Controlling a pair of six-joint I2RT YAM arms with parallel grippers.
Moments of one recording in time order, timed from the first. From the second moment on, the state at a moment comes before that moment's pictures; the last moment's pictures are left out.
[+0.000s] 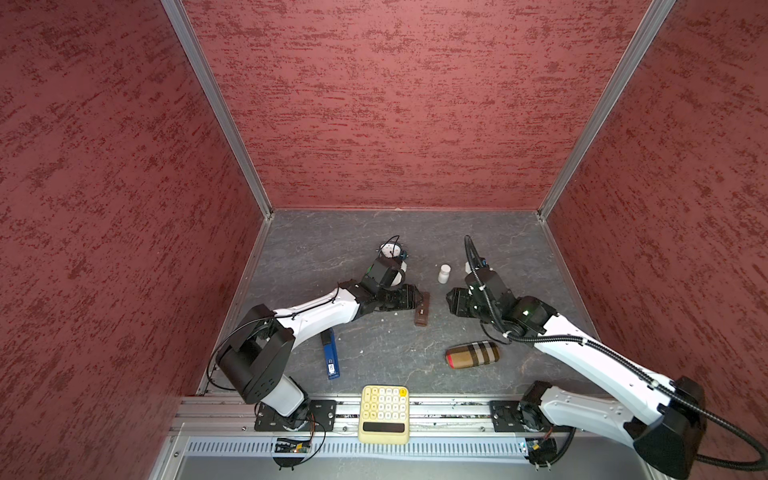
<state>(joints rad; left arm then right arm) -0.71 1.53 0.95 -0.22 0.29 -0.70 0.71 1.09 0.90 -0.63 0.17 0.72</state>
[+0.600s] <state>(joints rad) -0.77 1.70 1.03 -0.34 0.28 -0.66 0.71 1.11 0.90 -0.63 0.14 0.73</state>
